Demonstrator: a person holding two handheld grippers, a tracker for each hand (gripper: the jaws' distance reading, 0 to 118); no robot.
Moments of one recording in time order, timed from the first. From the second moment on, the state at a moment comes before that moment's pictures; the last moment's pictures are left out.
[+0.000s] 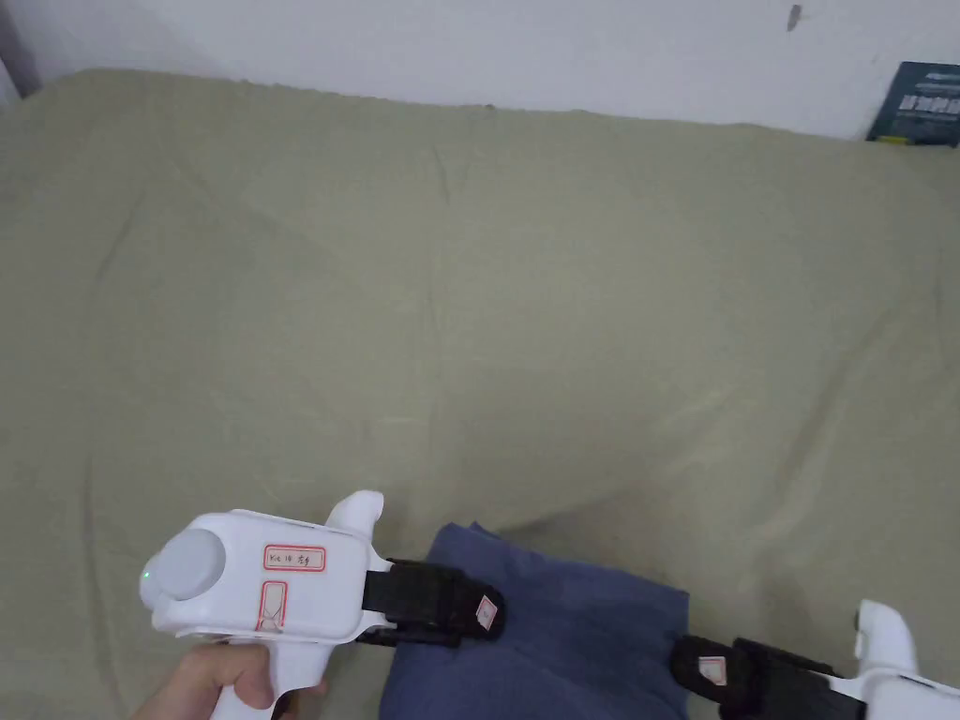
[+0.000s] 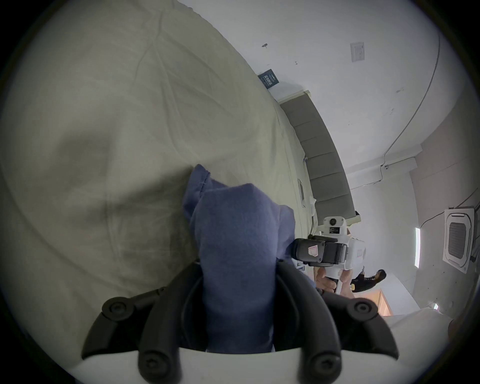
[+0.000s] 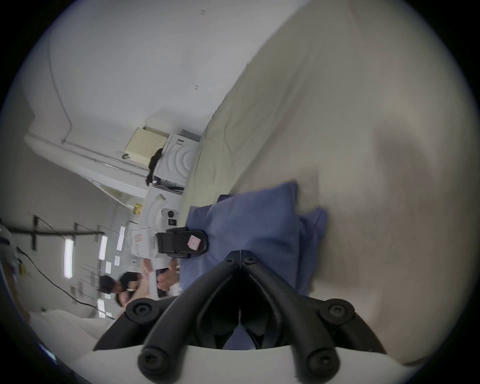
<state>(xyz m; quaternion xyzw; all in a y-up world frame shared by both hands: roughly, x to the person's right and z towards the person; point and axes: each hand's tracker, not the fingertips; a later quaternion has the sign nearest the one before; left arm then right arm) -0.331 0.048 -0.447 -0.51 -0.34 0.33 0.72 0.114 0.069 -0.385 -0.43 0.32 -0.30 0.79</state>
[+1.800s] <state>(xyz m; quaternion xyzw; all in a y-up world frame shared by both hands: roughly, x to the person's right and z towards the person) -0.296 0.239 -0.422 -0.29 -0.08 0.08 0.95 0.106 0.231 -0.387 -0.18 0.12 -0.01 0.98</state>
